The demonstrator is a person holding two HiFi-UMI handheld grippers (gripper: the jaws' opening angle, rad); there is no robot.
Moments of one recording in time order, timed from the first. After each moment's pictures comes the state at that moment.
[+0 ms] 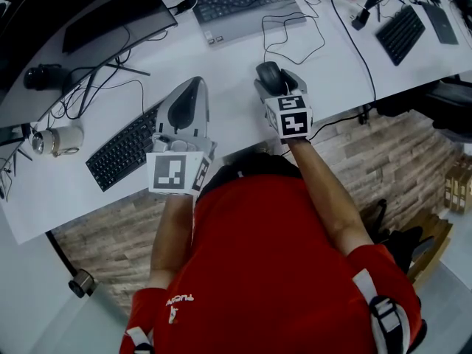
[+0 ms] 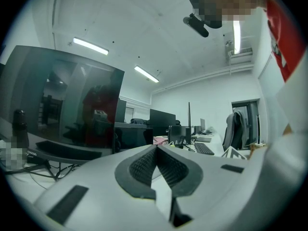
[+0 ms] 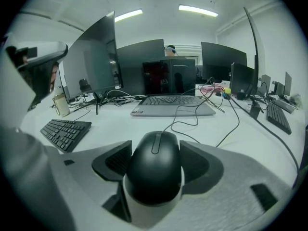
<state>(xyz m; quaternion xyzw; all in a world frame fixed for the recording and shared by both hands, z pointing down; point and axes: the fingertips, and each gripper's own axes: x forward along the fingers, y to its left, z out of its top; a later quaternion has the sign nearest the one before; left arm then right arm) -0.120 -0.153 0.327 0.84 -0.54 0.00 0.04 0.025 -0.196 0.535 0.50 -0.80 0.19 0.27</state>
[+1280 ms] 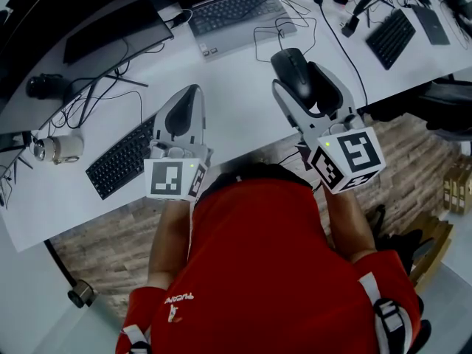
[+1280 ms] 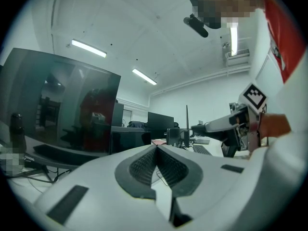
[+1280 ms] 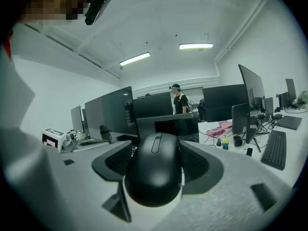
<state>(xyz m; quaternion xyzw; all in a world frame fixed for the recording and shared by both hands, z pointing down) -0.112 -0.149 0.310 0.85 -0.53 -0.01 0.02 0.045 -0.156 0.289 0.48 -0.87 0.10 0.07</state>
